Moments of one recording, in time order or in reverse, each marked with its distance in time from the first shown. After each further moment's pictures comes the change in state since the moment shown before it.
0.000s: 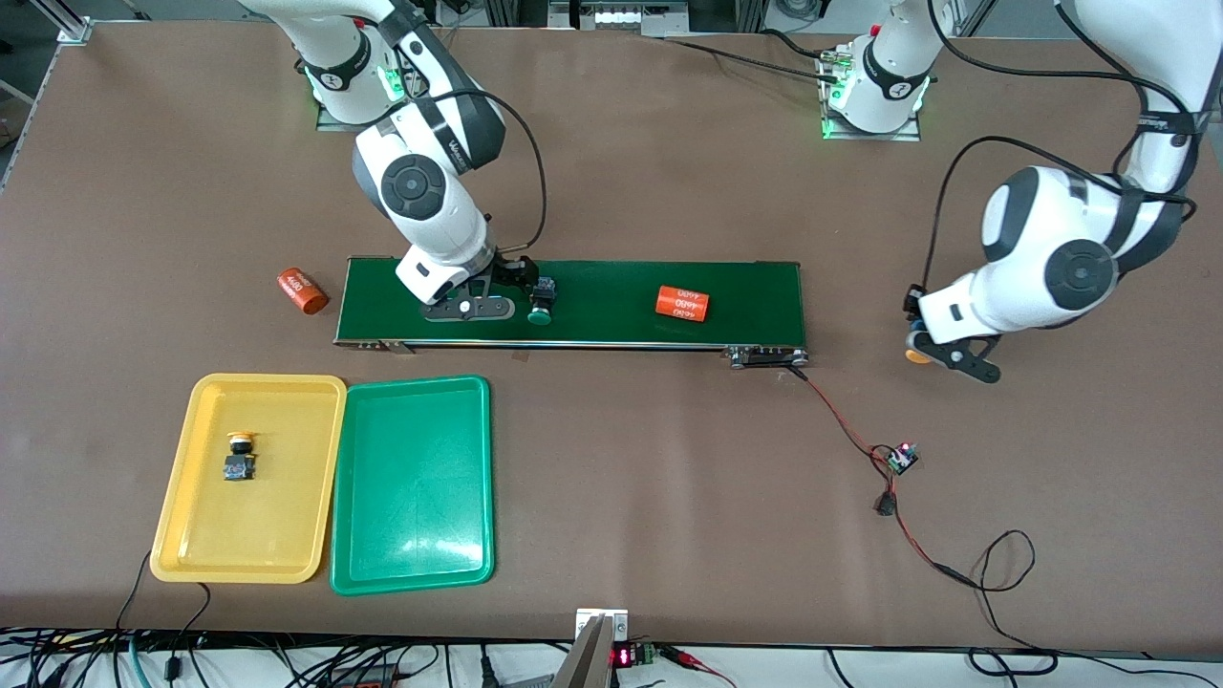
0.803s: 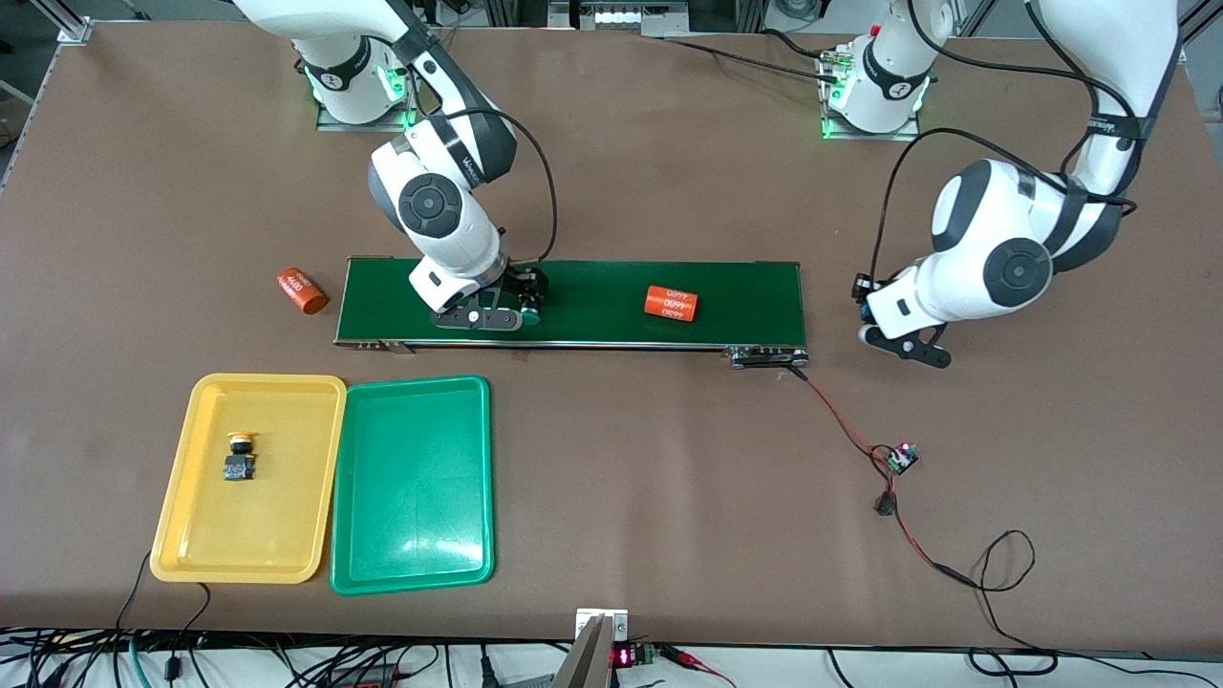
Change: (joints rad) left arm -0.075 0.003 -0.014 -0.019 -0.114 -0.029 -0.154; right arm 0.006 0.055 0.000 0.040 0.000 0.000 0.078
